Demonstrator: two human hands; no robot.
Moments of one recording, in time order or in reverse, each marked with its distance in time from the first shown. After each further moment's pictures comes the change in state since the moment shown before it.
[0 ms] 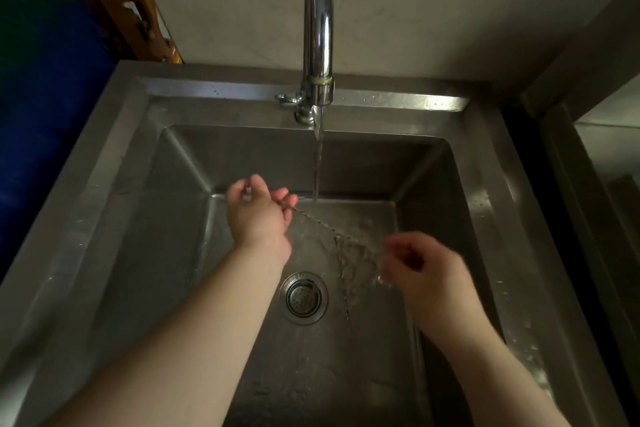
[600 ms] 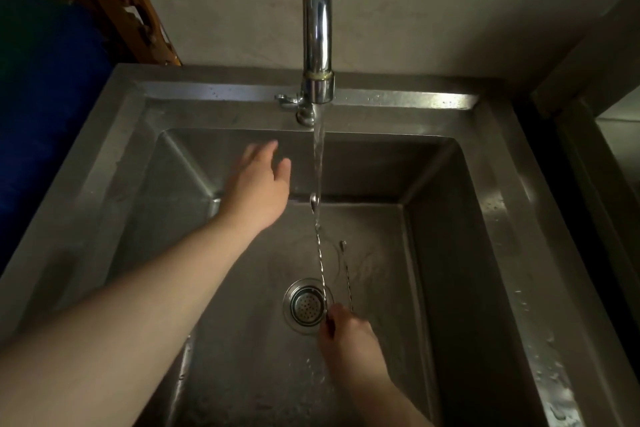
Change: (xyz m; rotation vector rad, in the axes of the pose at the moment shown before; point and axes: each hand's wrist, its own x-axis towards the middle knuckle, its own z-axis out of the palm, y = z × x) left_hand 0.044 0.031 0.003 1.366 -0.280 0.862; right_hand -0.011 0.060 0.142 -0.301 -0.243 0.138
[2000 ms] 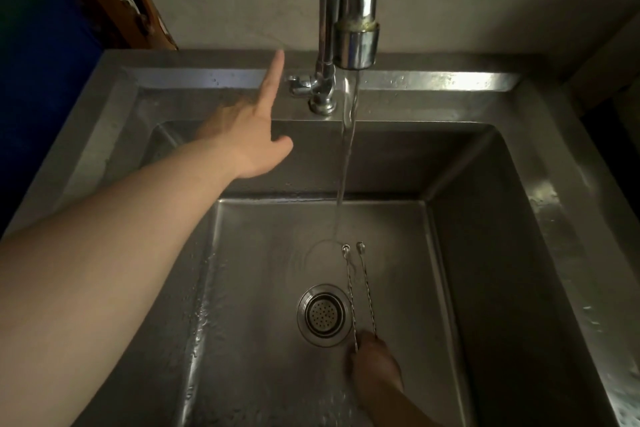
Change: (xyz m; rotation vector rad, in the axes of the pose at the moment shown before) left_hand 0.079 -0.020 -0.024 0.451 -0.210 0.178; right_hand 0.056 0.067 0.079 -0.090 -0.140 0.321
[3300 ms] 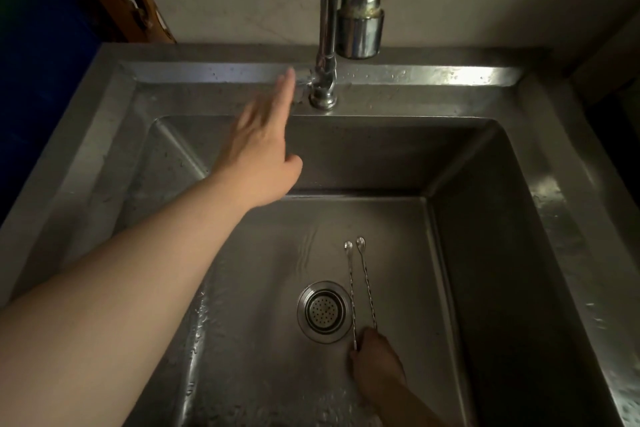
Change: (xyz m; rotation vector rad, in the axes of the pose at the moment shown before) left_hand -0.029 0.014 0.030 -0.292 0.135 0.126; right_hand 0.011 0.014 0.011 0.000 0.011 -0.068
